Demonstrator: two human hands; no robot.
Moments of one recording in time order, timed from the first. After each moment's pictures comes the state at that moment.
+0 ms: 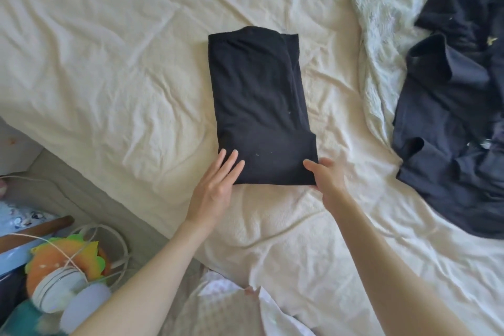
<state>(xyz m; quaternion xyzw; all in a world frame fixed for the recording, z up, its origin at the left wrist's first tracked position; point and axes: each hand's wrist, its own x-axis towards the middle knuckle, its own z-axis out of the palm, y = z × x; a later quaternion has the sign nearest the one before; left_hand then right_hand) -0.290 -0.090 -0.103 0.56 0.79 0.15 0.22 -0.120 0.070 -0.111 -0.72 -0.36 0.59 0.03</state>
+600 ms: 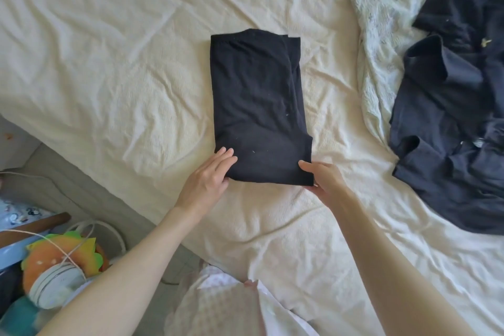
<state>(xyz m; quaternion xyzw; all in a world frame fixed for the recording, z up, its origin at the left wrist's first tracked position) -0.311 -0.088 -0.095 0.57 0.77 0.16 0.25 -0.118 0.068 -0.103 -0.70 -0.26 0.66 0.01</state>
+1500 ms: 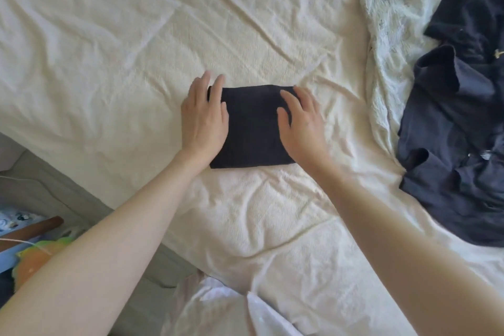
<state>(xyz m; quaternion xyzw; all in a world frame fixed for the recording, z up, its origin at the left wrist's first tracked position) -0.380 0.023 -0.103 0.47 0.86 0.14 0.14 -0.224 0.111 -0.082 -0.50 -0.82 0.29 0.03</state>
